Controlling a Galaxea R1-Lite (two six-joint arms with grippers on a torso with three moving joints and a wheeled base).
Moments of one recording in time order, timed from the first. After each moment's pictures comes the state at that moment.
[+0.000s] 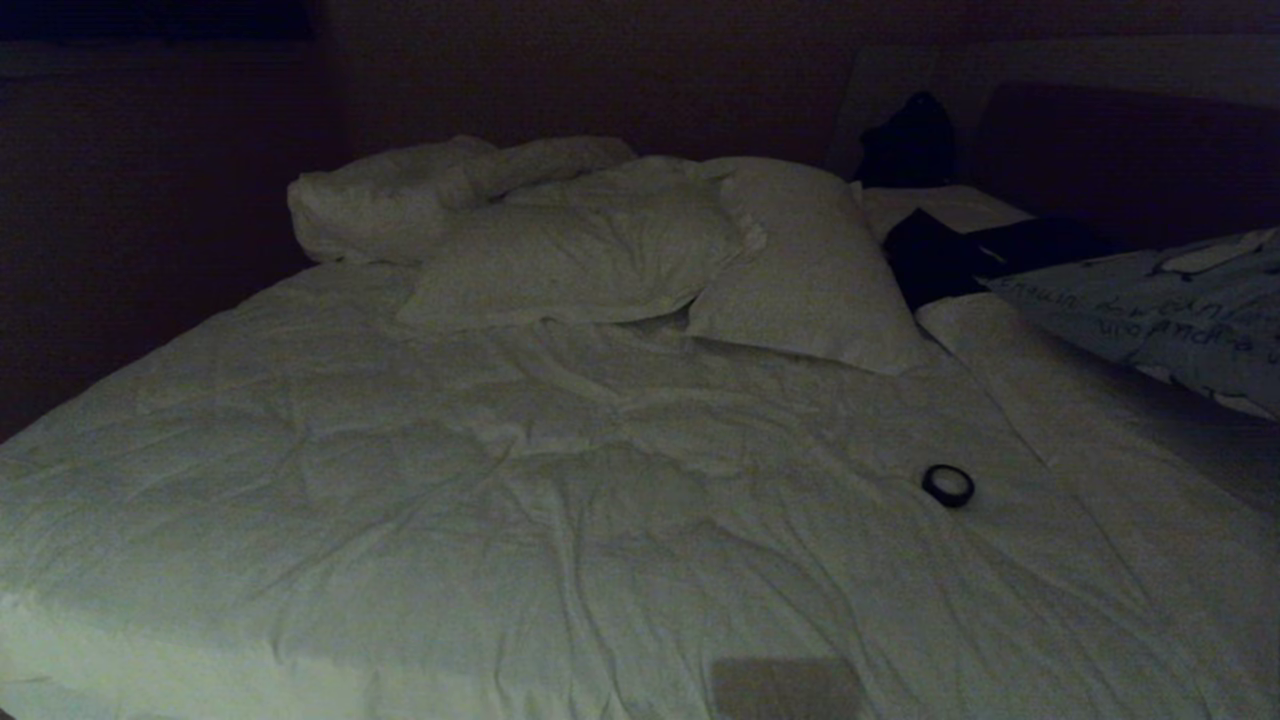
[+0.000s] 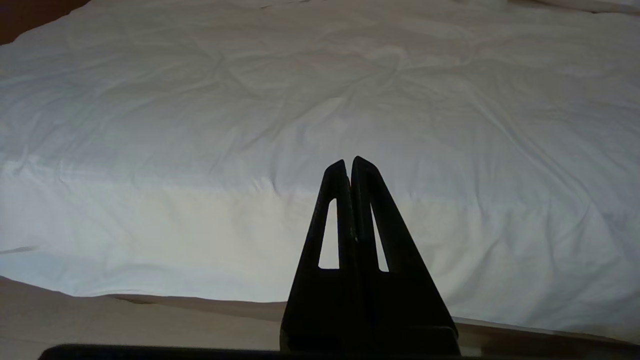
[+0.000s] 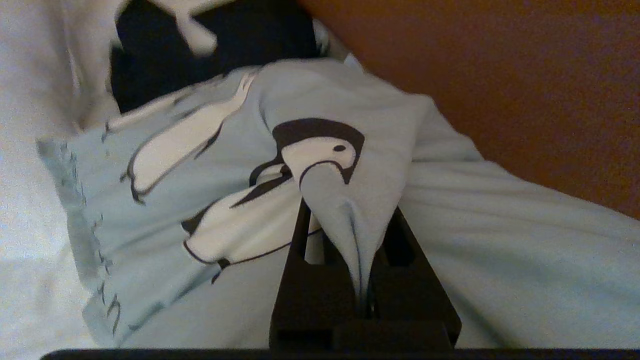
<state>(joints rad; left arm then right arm) 0.00 0.00 0.00 0.00 0.00 -0.01 -0.64 1.85 -1.55 -0.27 0.09 -0.04</state>
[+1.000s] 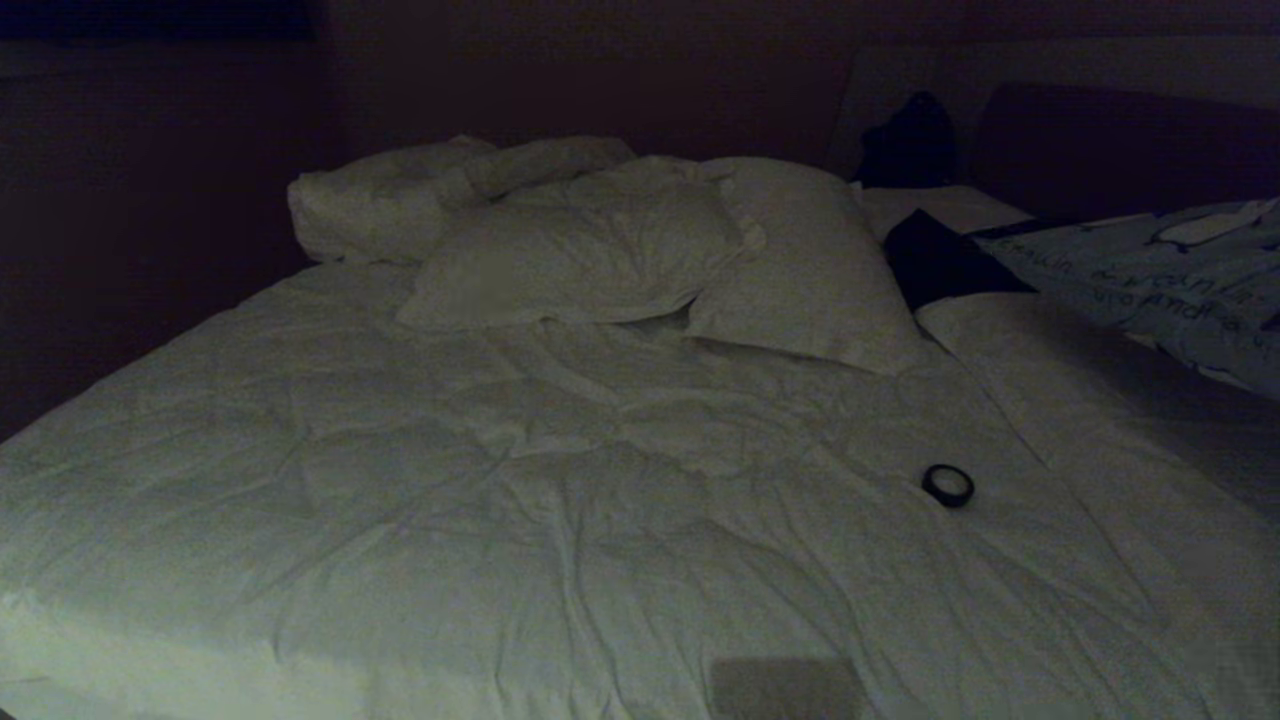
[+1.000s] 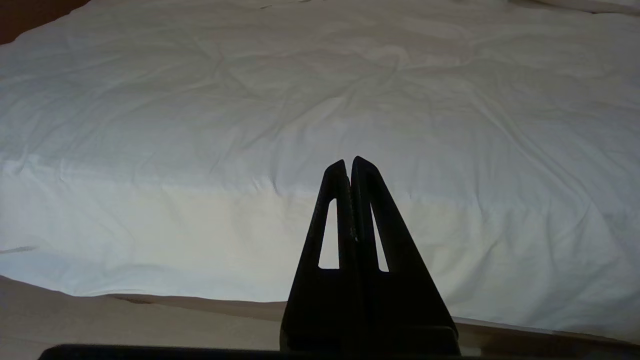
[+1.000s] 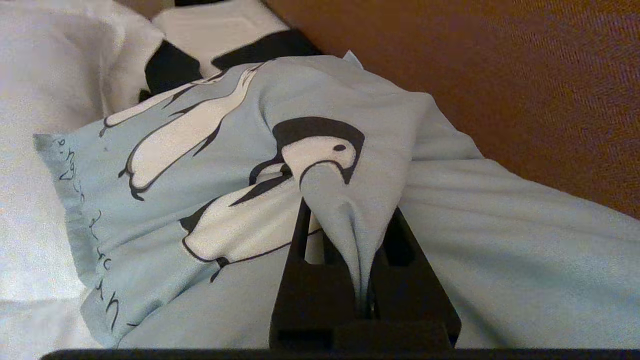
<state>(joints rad) 0.00 0.00 0.00 0.00 0.00 -0.01 -0.64 1.90 -1.56 -0.43 0.13 0.02</state>
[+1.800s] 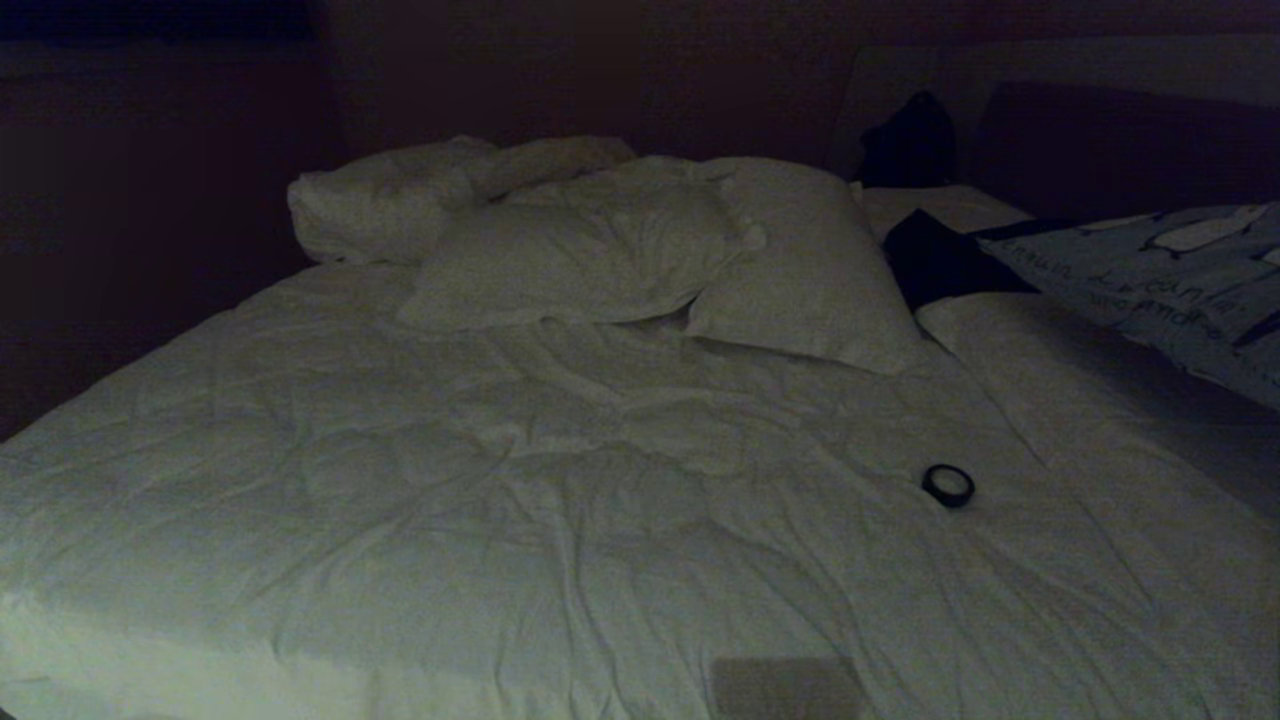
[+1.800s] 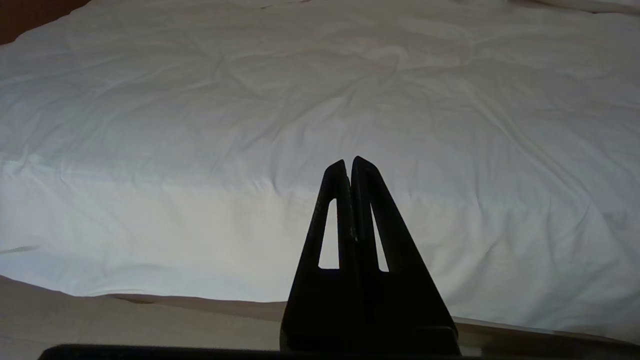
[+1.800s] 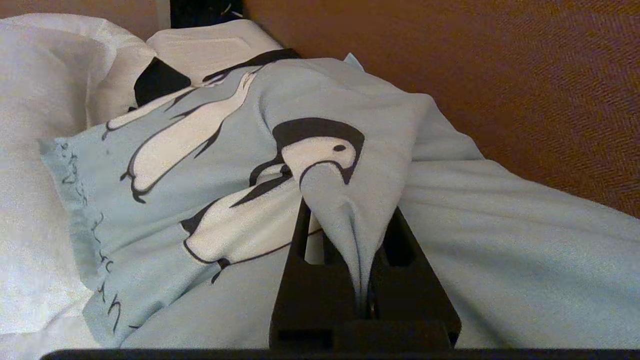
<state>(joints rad) 0.00 0.00 0.00 0.00 0.00 -0.01 -0.64 2.00 -1.56 -0.60 0.11 0.01</state>
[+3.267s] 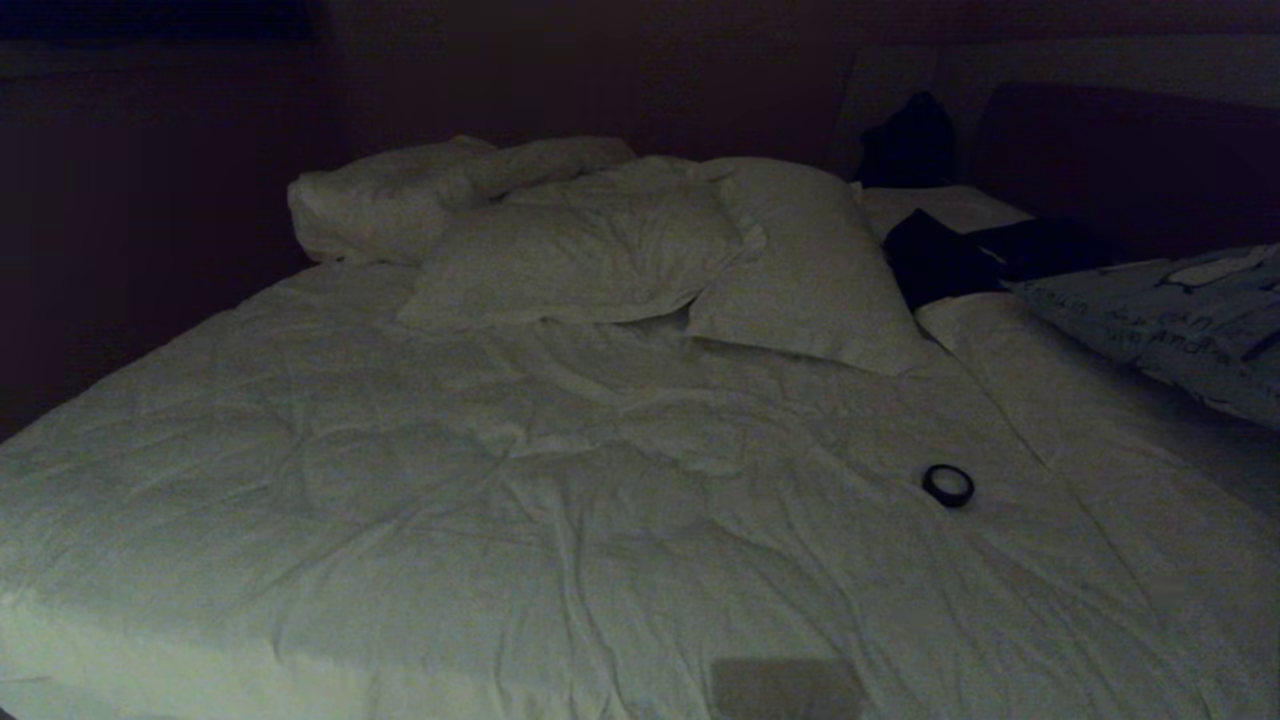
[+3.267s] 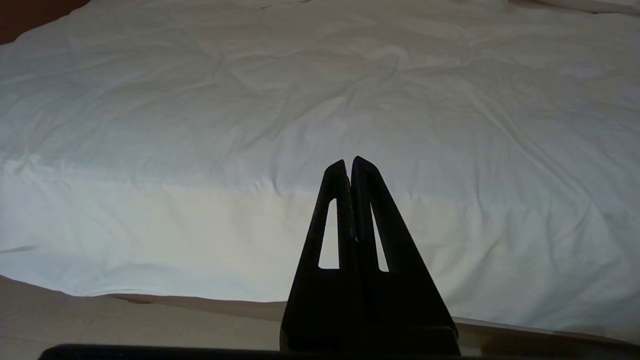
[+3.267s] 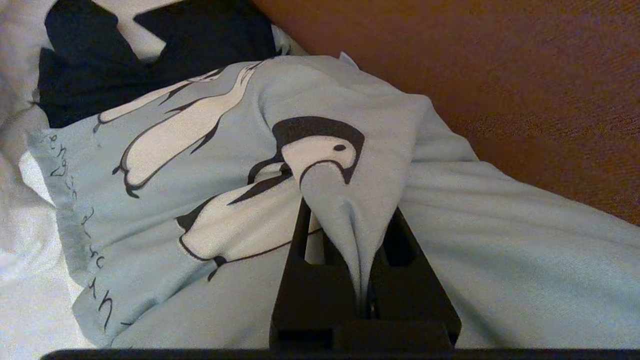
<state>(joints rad) 0.00 0.00 0.00 0.00 0.00 -0.01 -0.64 1.99 -1.58 -0.43 -0.01 -0.08</state>
